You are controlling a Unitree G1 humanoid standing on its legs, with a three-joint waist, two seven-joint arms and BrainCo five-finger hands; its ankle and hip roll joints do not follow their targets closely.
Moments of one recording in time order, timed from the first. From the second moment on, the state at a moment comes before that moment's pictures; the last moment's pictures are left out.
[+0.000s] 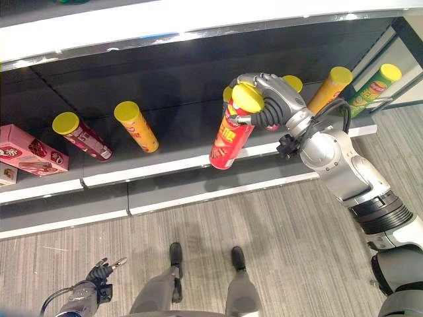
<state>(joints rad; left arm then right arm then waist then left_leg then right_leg) -0.04 0.33 -0.01 1.13 -0.25 -0.11 0.06 -0.72 -0.95 0.43 -0.05 -0.14 -0.11 -0.03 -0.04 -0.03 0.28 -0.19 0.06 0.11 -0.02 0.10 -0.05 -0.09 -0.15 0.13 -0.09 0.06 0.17</state>
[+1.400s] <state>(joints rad) -0.13 0.32 -0.12 1.10 -0.26 -0.13 0.13 -1.15 -0.75 0.58 0.46 -0.56 0.04 -0.35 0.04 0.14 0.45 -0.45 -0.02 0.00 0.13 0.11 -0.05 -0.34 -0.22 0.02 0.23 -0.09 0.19</state>
